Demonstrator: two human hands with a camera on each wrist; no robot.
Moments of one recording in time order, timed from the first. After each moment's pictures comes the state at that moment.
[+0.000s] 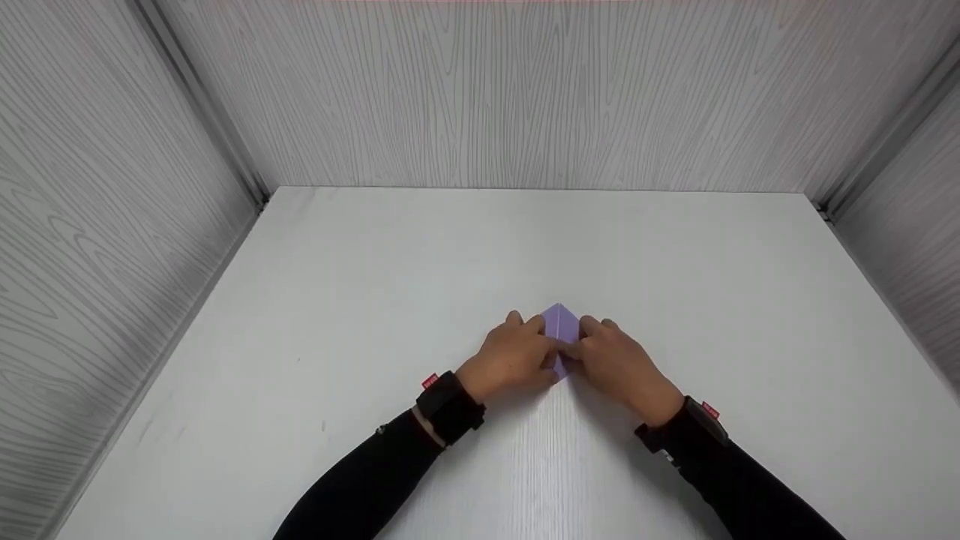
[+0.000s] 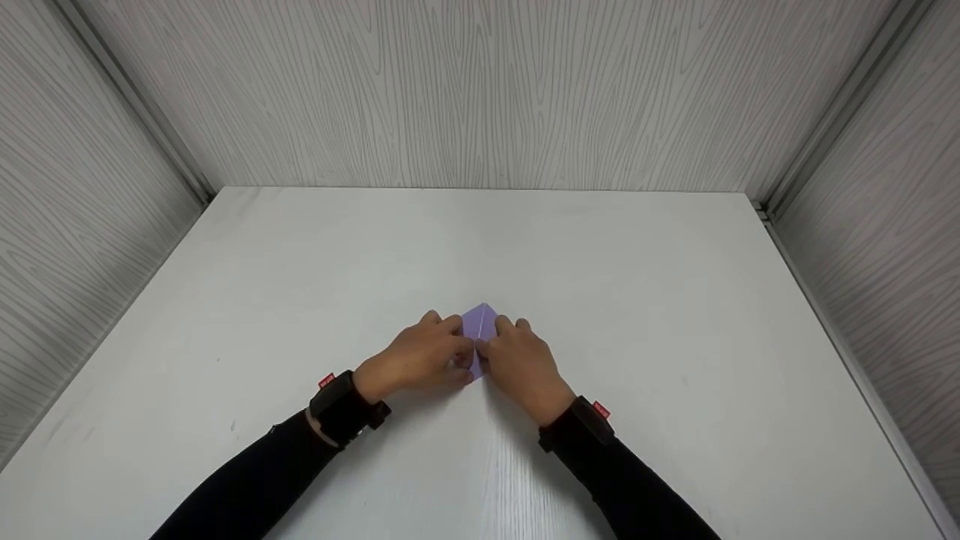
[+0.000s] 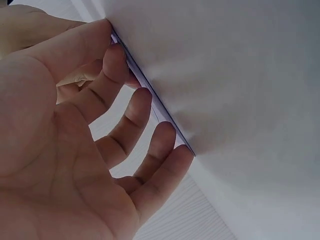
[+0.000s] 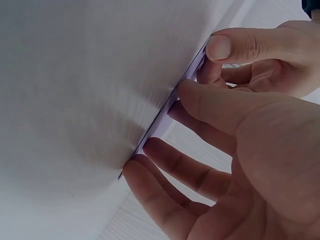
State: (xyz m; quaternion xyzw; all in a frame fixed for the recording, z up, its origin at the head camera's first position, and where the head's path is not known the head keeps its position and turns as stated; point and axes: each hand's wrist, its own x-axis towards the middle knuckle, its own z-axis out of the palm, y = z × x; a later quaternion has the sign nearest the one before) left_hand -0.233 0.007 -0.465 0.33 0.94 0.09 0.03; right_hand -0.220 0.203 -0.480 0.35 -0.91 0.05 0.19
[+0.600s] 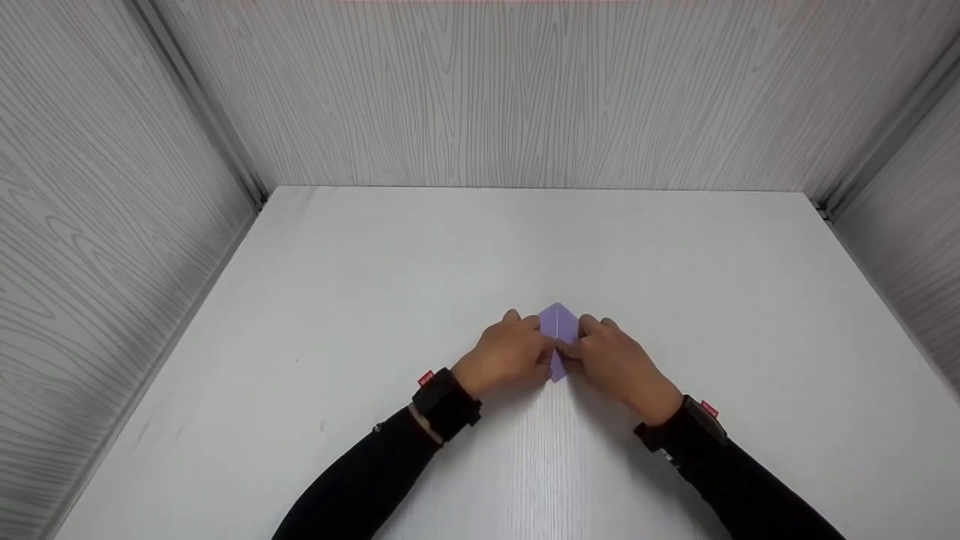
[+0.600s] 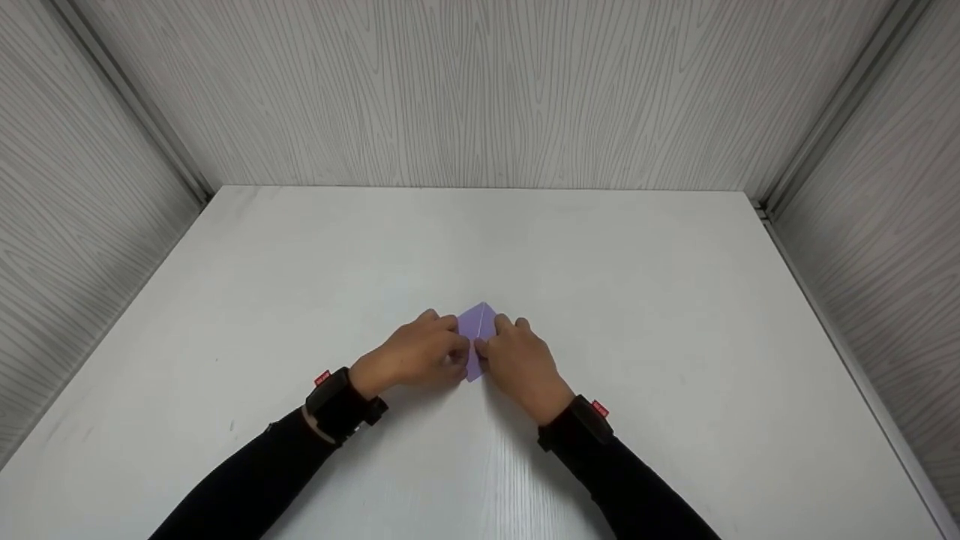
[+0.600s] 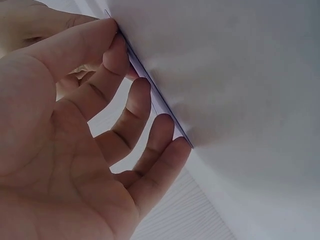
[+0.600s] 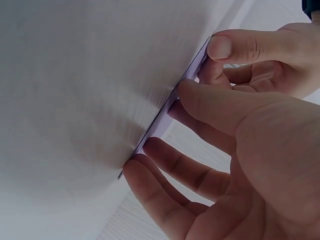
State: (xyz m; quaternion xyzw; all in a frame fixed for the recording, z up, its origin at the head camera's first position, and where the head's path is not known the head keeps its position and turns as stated) left_hand -0.237 0.001 -0.464 0.34 0.93 0.11 0.01; right_hand -0.219 0.204 -0.480 0.36 -0.91 0.04 0.19
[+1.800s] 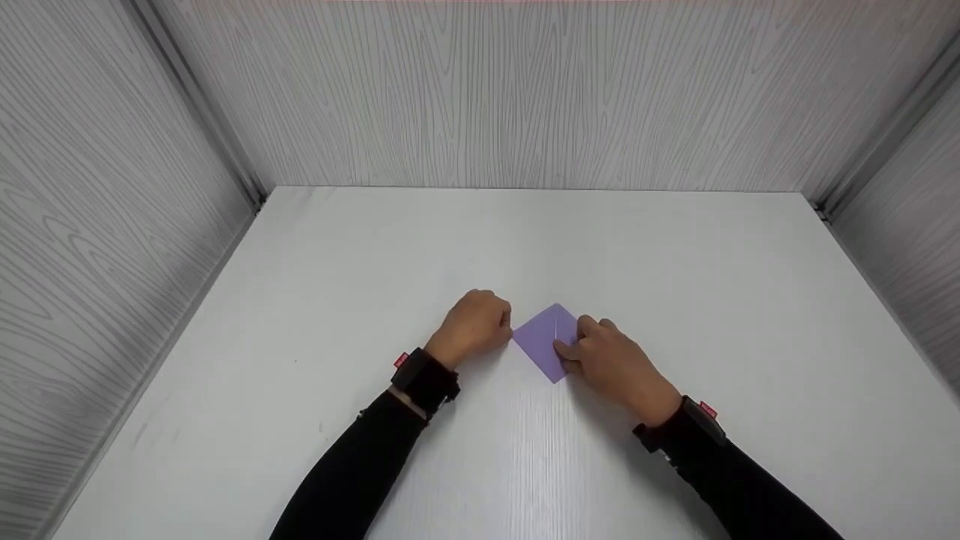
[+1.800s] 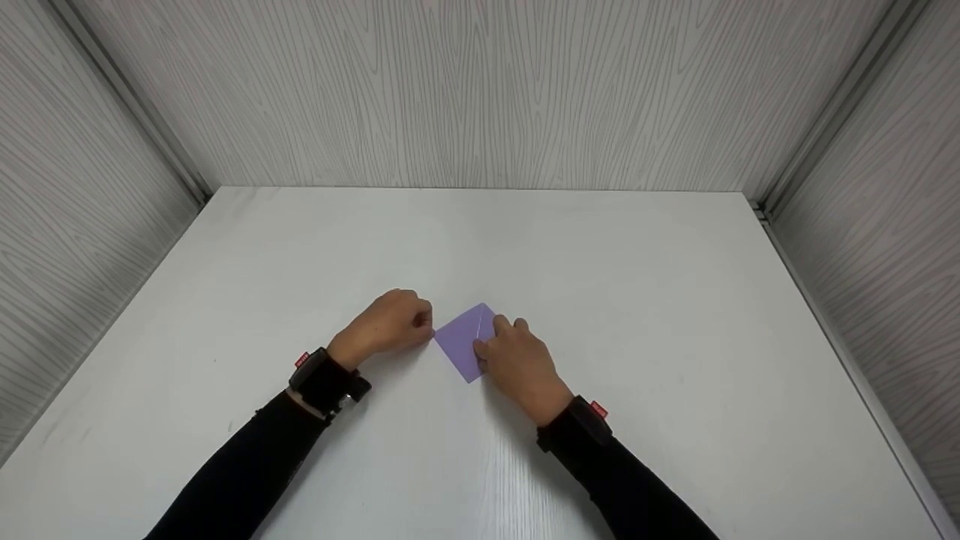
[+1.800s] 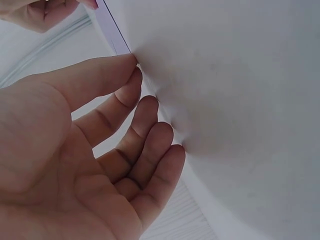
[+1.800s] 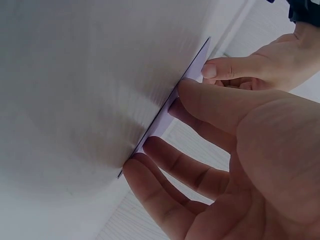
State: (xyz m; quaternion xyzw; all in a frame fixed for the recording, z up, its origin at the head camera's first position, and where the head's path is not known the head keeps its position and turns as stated) left_hand -0.277 -0.035 -0.466 0.26 0.95 0.19 -0.01; right_hand -0.217 0.204 -0.478 0.35 -0.92 0.03 0.16
